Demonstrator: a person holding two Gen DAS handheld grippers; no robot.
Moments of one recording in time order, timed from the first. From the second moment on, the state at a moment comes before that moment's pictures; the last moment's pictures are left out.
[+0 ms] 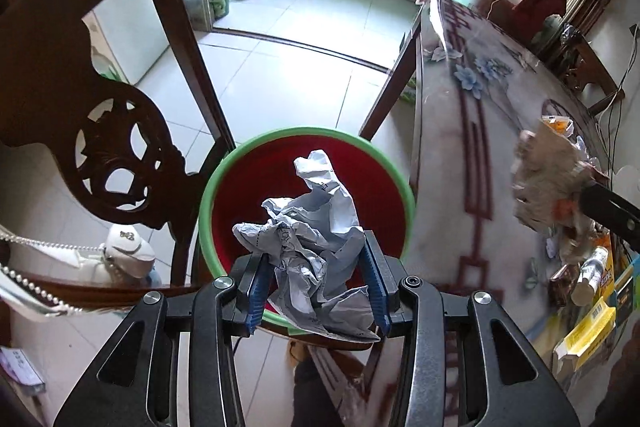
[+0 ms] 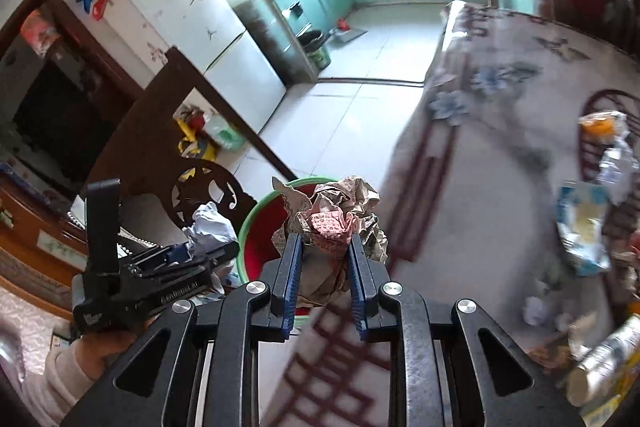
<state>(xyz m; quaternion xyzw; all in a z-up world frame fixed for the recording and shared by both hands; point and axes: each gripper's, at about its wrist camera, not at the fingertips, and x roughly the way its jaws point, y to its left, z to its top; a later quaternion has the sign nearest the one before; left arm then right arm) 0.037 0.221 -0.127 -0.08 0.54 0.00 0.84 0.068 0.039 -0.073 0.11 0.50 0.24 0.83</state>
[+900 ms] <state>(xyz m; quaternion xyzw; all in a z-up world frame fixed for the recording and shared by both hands) 0.046 0.219 -0.113 -0.05 0.51 -0.04 0.86 0.058 0.027 -0.061 0.09 0.49 0.20 0.84</state>
